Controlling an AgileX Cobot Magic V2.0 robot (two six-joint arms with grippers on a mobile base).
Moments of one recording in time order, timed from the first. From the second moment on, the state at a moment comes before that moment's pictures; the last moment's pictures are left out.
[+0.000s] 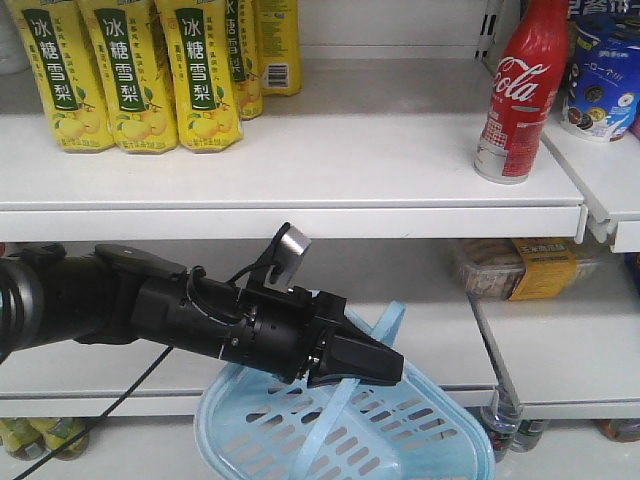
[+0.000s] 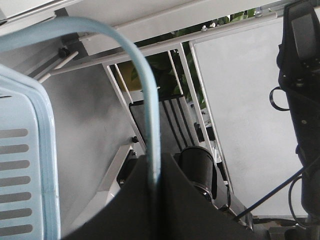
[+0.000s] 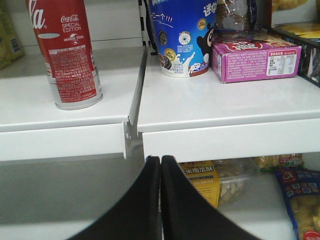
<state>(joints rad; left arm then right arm) -0.51 1.78 -1.01 -1.64 1.10 0.86 0.00 0.48 -0.42 0.09 0.16 -0.02</state>
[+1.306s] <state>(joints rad) -0.51 1.78 -1.01 -1.64 1.10 0.86 0.00 0.48 -0.44 0.09 0.17 -0.02</state>
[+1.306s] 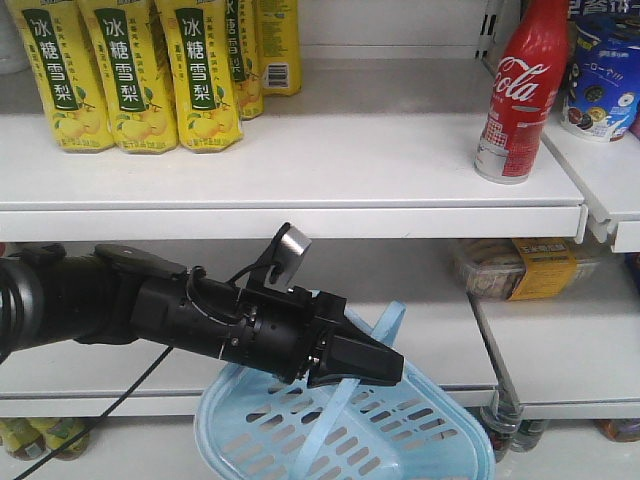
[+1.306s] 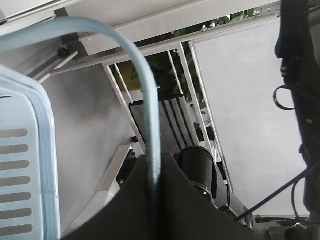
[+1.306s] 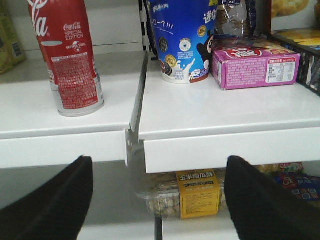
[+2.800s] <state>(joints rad) -0.51 1.78 -1.01 -1.64 1.10 0.86 0.00 1.07 -0.96 1.65 0.31 -1.68</state>
